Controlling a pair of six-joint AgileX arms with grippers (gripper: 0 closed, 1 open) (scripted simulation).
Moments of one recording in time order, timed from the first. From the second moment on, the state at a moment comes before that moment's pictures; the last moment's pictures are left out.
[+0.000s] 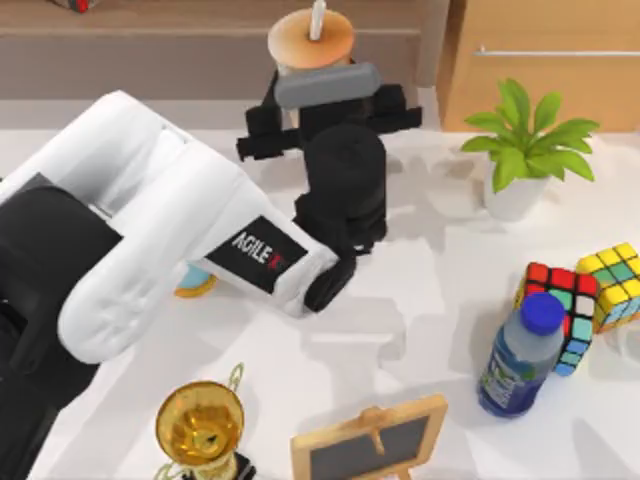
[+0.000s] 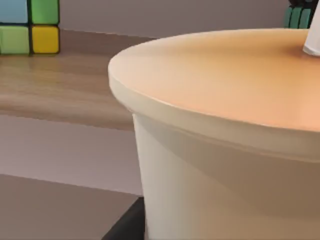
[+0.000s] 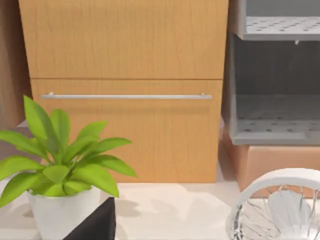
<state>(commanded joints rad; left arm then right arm) -0.72 2.40 1.31 1.21 -0.84 0.02 0.00 0.00 0.00 0.00 0.00 0.00</state>
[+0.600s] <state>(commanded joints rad) -0.80 2.43 1.36 1.10 -0.75 0.01 0.00 0.00 0.00 0.00 0.00 0.00</state>
